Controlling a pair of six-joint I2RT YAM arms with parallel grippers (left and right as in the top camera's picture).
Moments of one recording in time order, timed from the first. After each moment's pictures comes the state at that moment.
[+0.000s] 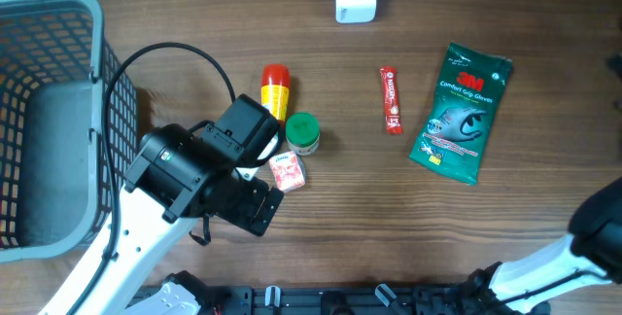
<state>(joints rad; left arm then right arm) -0.64 1.25 1.44 -1.66 -0.08 -0.16 -0.64 1.86 1.54 -0.64 -0.03 0.40</state>
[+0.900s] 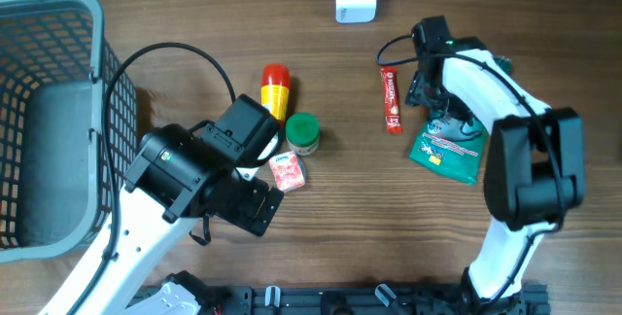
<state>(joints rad) -0.64 1.25 1.44 -1.66 -0.08 -0.16 0.18 2.04 1.41 -0.89 0.32 0.57</state>
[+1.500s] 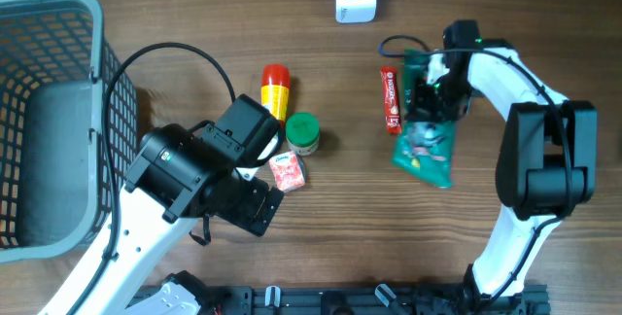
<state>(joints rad) -0.64 1.25 1.44 -1.66 -0.08 -0.16 0.05 2.06 1.39 -0.90 -0.48 0.19</state>
